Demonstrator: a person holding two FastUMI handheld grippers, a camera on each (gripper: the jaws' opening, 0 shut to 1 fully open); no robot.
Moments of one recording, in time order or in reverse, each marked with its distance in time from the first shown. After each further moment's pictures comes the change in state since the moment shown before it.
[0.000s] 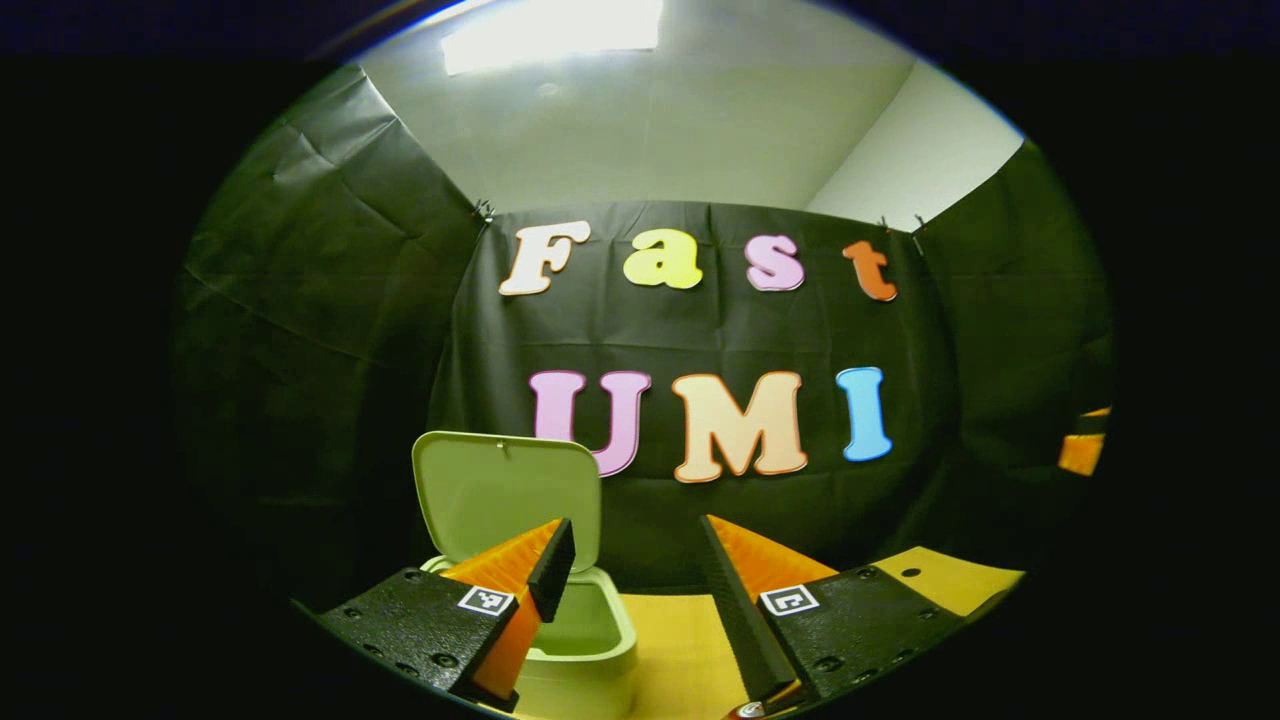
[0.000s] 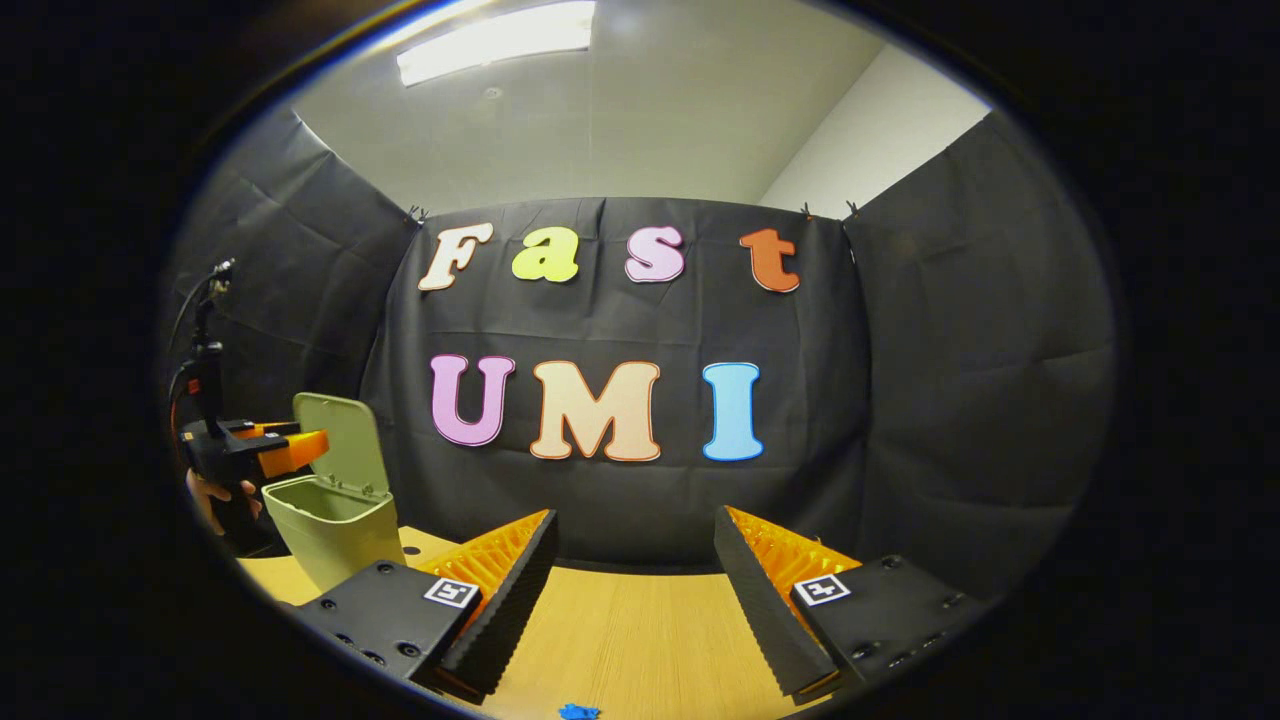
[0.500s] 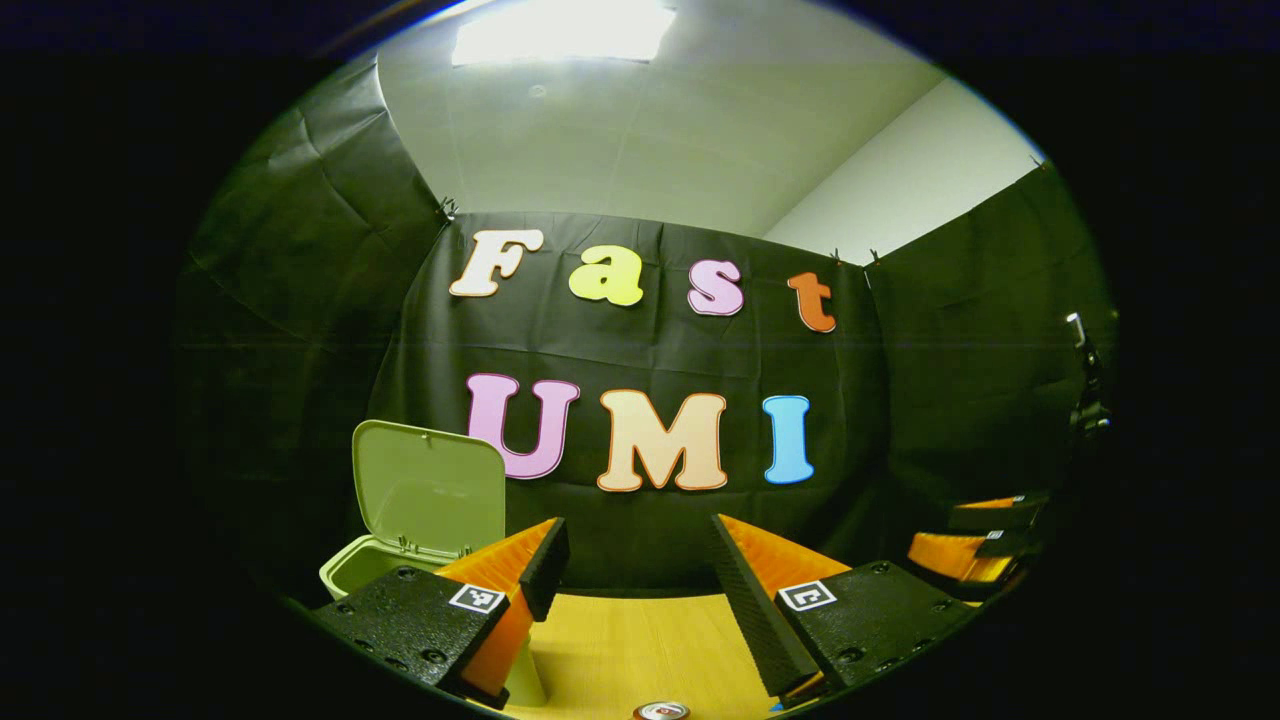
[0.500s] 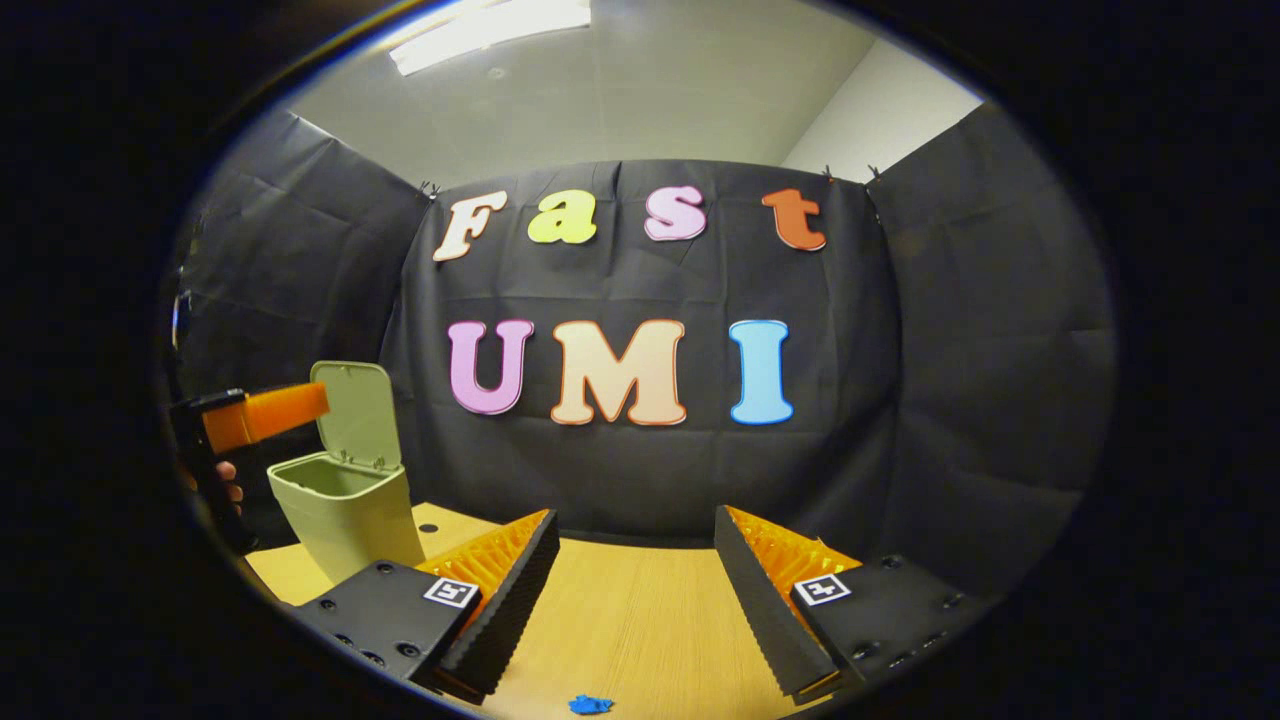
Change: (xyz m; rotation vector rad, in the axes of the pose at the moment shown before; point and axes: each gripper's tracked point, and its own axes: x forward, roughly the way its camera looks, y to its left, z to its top) left arm -0.034 -0.064 0.011 -0.082 -0.007 -0.119; right arm 0.030 0.018 -0.063 -0.026 0.148 0.079
